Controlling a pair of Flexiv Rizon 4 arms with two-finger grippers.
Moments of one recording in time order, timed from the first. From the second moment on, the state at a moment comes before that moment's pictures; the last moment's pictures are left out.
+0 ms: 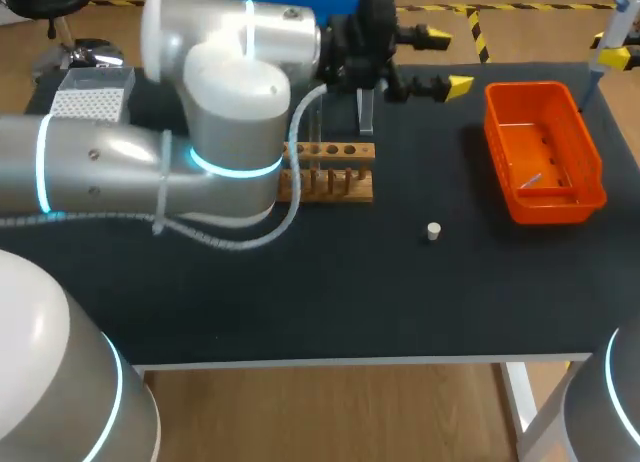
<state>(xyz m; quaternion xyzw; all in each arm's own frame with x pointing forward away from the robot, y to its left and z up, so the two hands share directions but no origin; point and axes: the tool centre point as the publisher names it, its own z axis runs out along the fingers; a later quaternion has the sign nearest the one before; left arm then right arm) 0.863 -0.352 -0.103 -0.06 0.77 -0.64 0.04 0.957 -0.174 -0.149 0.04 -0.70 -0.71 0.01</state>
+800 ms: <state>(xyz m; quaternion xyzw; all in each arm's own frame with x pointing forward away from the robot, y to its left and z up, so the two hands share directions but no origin) 0.841 -0.327 -0.106 -0.09 0.75 -0.65 0.07 0.957 -0.174 -0.149 0.04 -0.70 -0.71 0.01</state>
